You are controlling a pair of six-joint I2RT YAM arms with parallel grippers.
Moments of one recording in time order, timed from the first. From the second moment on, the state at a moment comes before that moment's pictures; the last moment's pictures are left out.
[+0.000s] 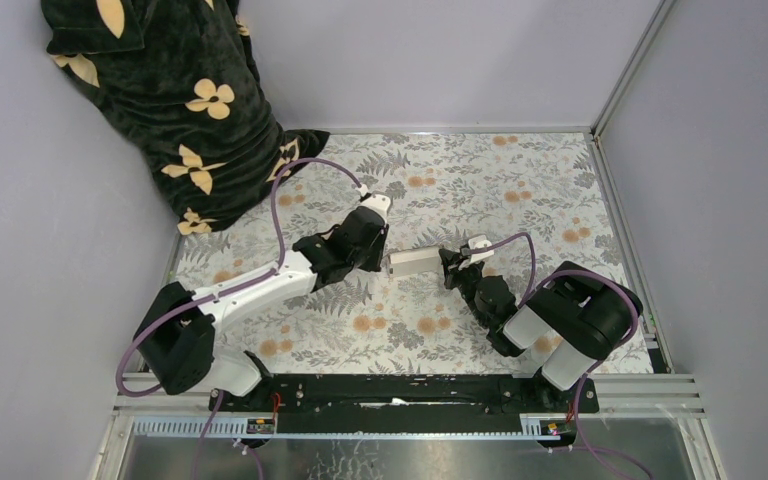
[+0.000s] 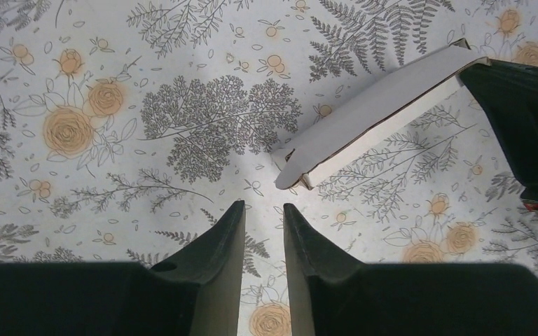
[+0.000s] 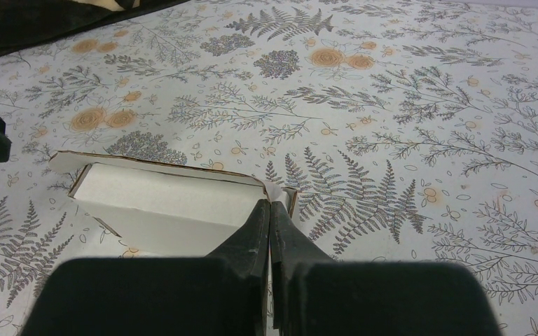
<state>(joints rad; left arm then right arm) -0.79 1.42 0.97 -0.33 -0.22 -0.37 0.77 1.66 0.17 1.44 0.35 0.10</state>
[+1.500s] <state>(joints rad) -0.74 1.49 0.94 -0.17 -0.06 -0.22 0.77 1.66 0.17 1.44 0.35 0.10</state>
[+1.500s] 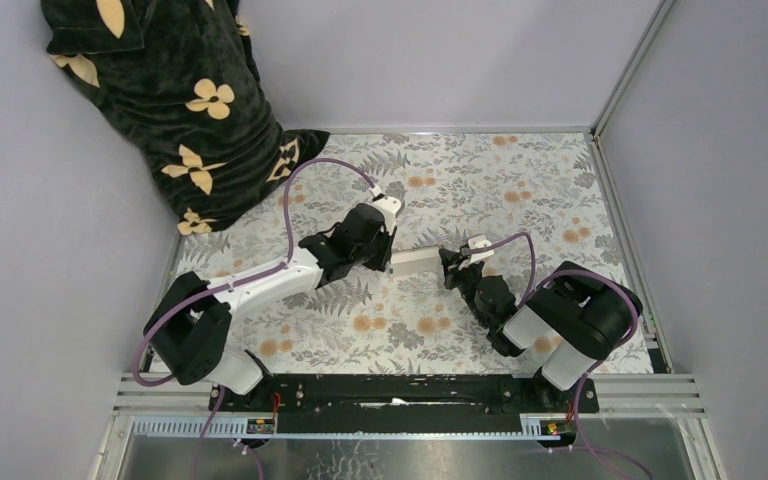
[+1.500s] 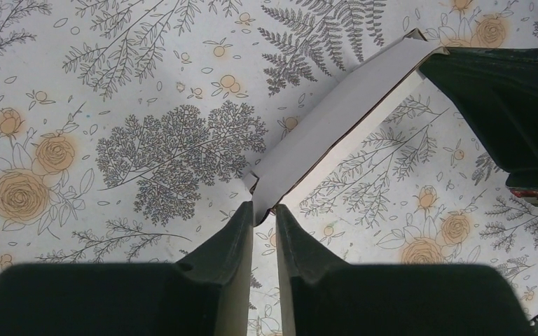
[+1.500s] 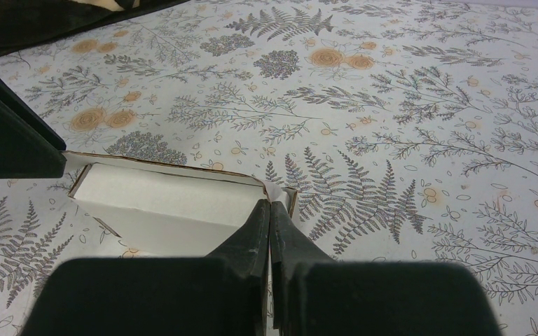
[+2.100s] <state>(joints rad) -0.74 1.50 0.94 -0.17 -0.05 -0.22 0.77 1.66 0.17 1.44 0.35 0.10</state>
